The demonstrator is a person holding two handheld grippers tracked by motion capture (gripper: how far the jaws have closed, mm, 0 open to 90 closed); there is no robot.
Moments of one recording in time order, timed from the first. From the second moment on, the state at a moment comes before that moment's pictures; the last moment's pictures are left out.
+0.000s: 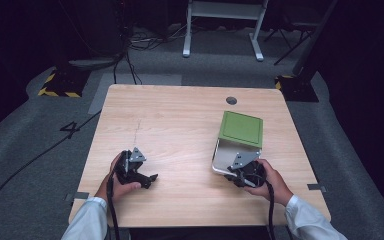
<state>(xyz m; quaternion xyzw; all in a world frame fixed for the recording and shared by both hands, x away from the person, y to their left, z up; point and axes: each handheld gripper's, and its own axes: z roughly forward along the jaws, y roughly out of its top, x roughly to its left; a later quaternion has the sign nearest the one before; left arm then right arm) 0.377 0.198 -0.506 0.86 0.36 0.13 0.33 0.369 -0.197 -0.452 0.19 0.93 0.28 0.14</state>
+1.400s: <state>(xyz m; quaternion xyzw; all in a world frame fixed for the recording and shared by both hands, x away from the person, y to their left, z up) 0.378 0.198 -0.506 0.86 0.36 0.13 0.33 0.411 -0.223 -0.451 0.26 0.91 0.26 0.20</state>
